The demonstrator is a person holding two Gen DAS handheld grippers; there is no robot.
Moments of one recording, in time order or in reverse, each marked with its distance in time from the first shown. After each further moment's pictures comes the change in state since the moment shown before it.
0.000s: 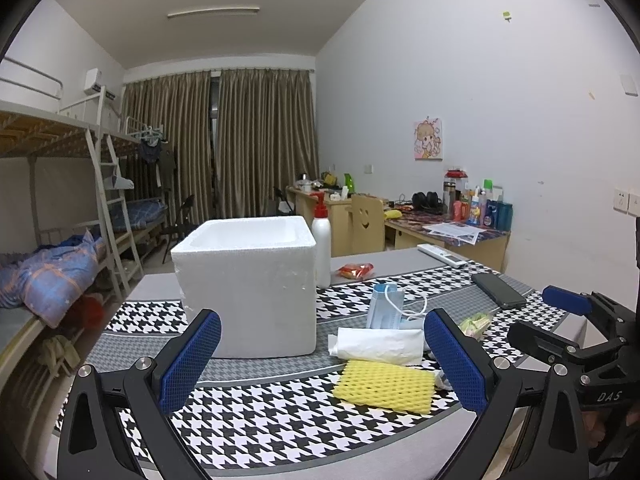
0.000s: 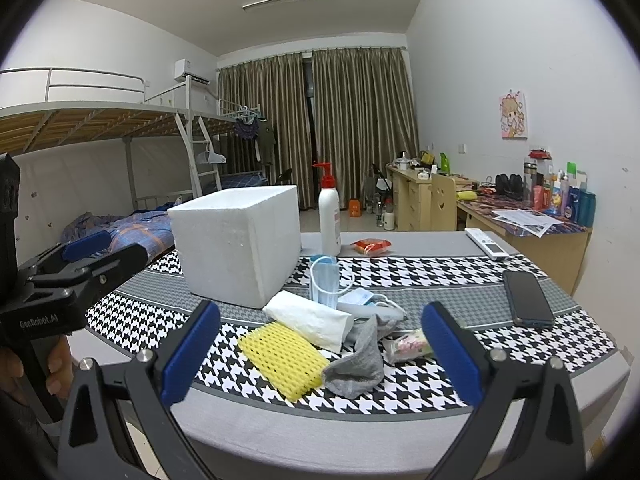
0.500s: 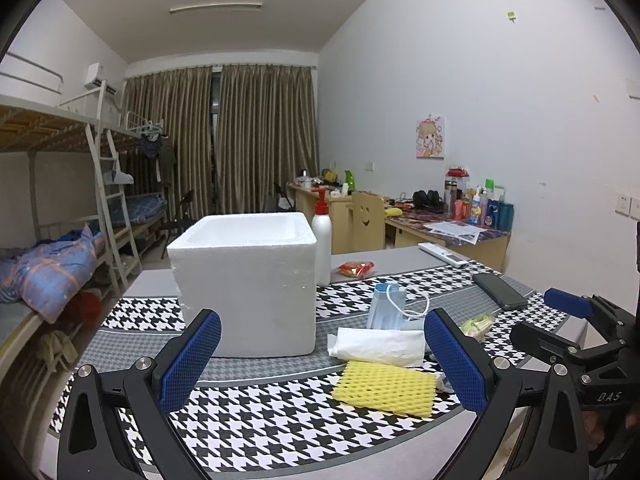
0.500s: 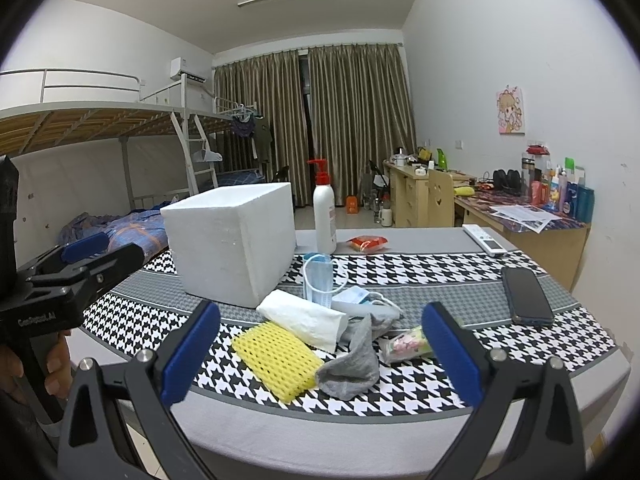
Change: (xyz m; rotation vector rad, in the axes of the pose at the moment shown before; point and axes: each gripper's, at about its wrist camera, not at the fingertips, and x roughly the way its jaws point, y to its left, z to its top) left arm 0.008 0.001 0.001 -0.012 0.016 -0.008; right arm 0.005 -0.004 0.002 0.008 0.012 -0.014
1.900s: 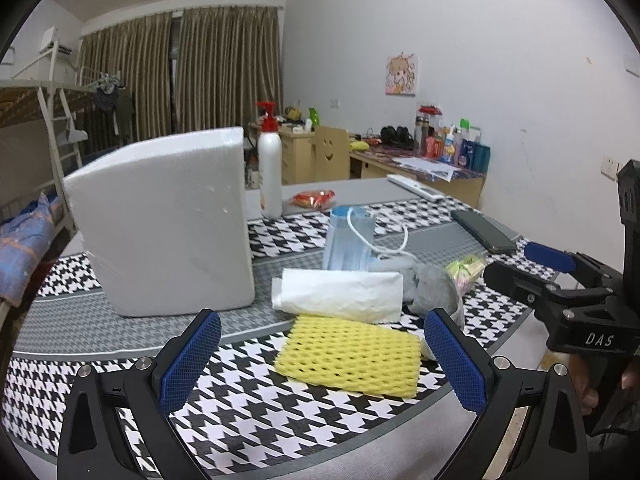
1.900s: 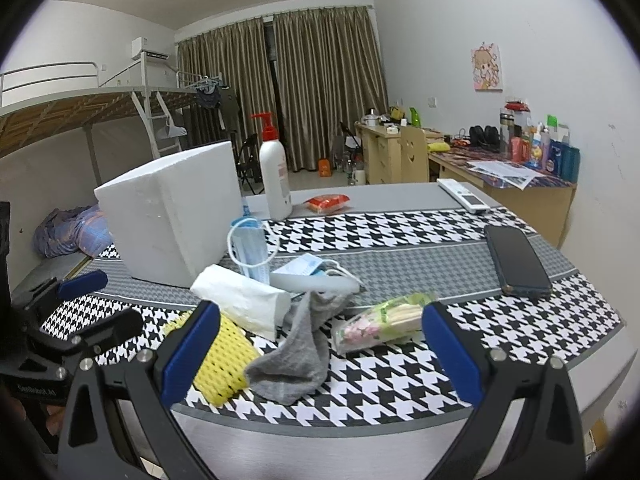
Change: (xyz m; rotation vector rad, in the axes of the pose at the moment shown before) left arm 0.080 -0.024 -0.031 0.025 0.246 -0.135; right arm 0.054 -0.048 -0.011 0.080 0.147 -0.081
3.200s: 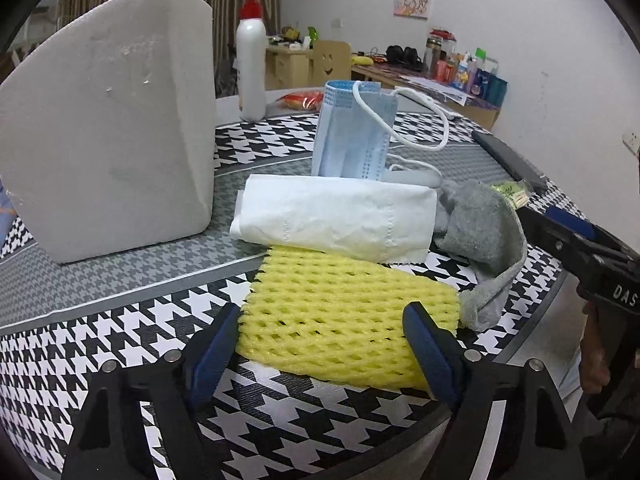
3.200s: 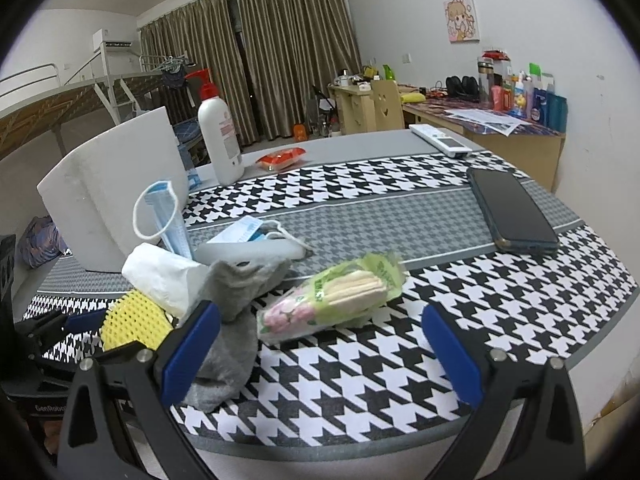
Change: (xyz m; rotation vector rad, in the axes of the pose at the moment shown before) left arm 0.090 -0.004 -0.011 -0.022 0.308 -0.019; right arm 0.050 -0.048 -0.011 0.103 0.142 -0.045
